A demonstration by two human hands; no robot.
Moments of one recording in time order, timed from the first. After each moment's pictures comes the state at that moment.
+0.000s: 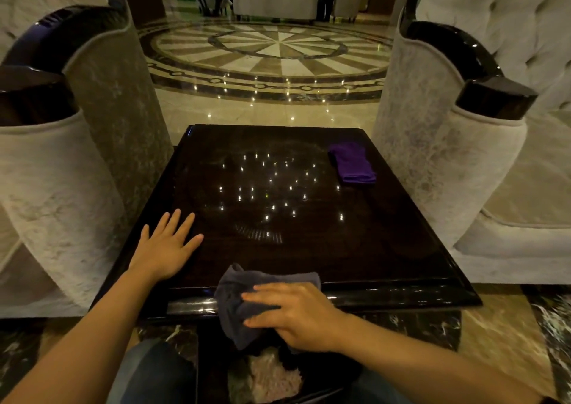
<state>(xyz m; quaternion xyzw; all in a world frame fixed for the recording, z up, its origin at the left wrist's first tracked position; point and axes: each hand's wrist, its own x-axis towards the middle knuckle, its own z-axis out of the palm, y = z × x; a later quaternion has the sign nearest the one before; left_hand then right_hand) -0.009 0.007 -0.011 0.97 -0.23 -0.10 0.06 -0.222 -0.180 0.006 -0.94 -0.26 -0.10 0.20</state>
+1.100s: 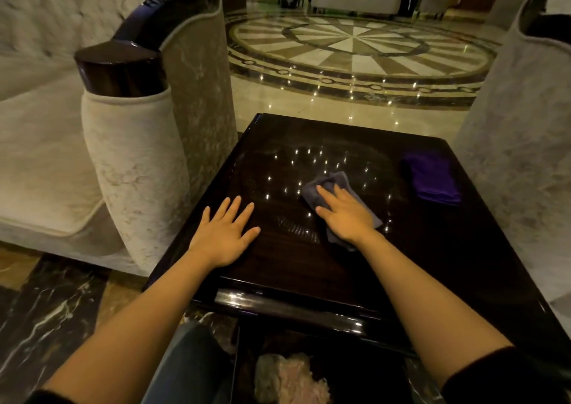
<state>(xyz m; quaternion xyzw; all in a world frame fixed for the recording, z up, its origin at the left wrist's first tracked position) -0.010 0.006 -0.012 0.96 -0.24 -0.10 0.06 -0.044 -0.243 -0.002 -0.98 0.08 0.03 0.17</state>
